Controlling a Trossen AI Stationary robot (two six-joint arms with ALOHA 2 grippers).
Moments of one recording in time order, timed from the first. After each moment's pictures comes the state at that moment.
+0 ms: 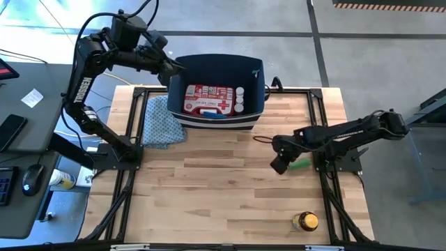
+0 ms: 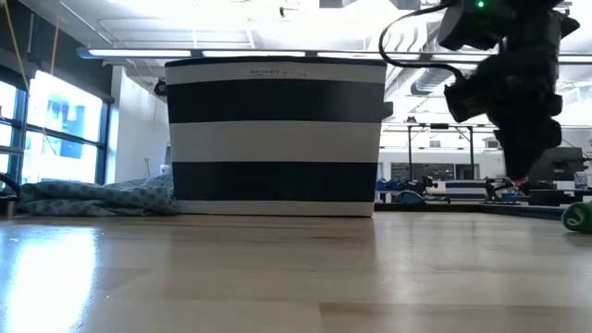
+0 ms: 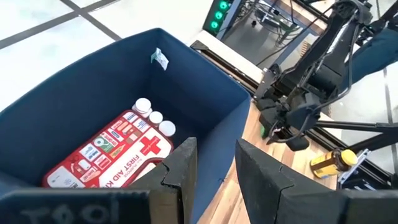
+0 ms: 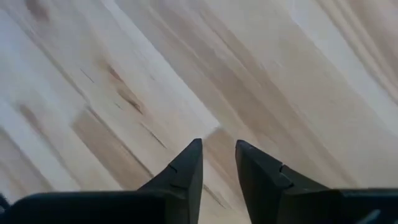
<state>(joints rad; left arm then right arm) 0.61 1.51 2.32 -1.39 0.25 -0.22 0.04 1.19 0.66 -0.71 -0.14 0.83</state>
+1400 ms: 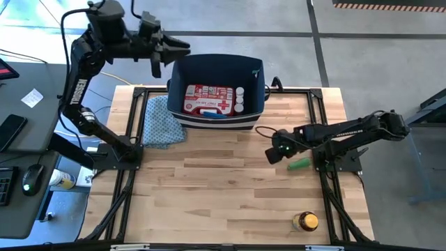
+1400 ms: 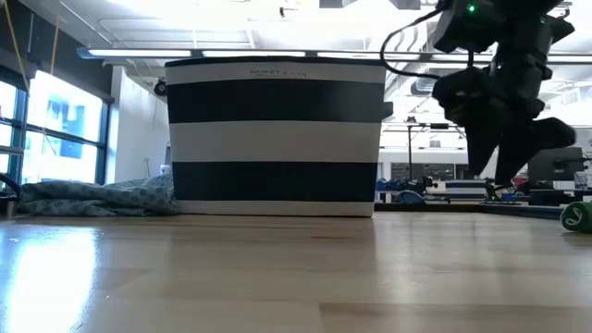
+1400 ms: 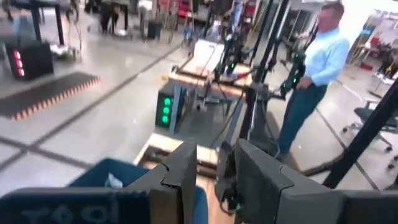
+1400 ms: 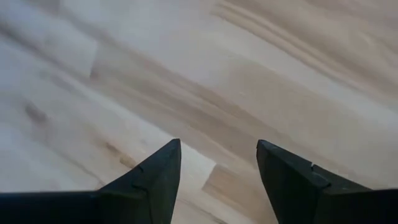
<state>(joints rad) 0.61 1.48 2.32 -0.96 0.45 -0.11 0.00 1.19 0.66 -0.68 -0.03 1.21</state>
